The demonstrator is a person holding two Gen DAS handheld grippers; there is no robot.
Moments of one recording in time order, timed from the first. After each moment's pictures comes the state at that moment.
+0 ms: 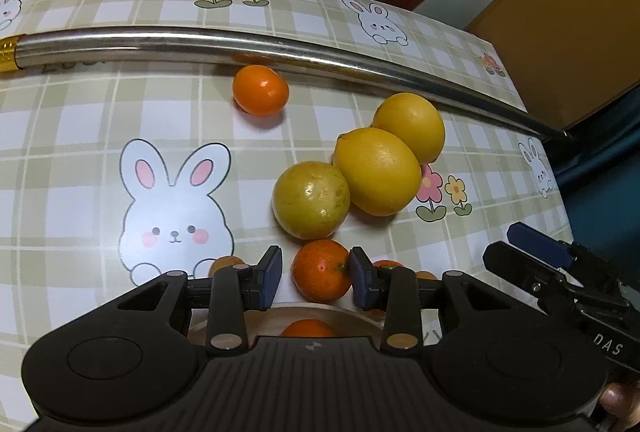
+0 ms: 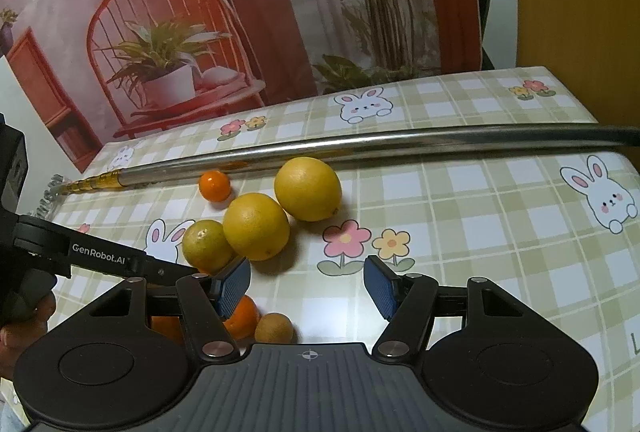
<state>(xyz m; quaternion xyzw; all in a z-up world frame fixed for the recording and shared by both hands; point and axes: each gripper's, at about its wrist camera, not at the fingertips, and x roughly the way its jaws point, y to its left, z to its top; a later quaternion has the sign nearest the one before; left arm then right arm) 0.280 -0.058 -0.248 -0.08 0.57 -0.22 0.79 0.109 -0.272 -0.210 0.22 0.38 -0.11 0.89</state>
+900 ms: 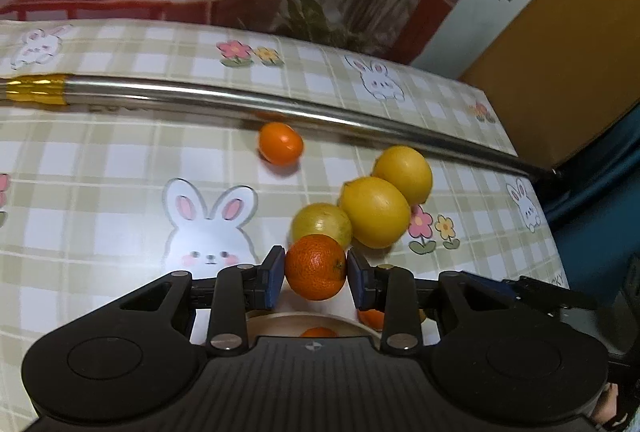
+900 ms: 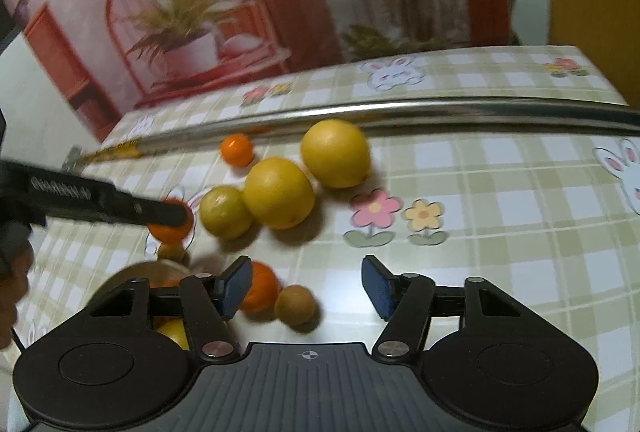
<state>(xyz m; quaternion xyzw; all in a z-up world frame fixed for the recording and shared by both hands) 0.258 -0.028 -0.205 -0.09 0.50 -0.20 0.84 0.120 -0.262 -0.228 0.22 0.41 -0.06 0.88</state>
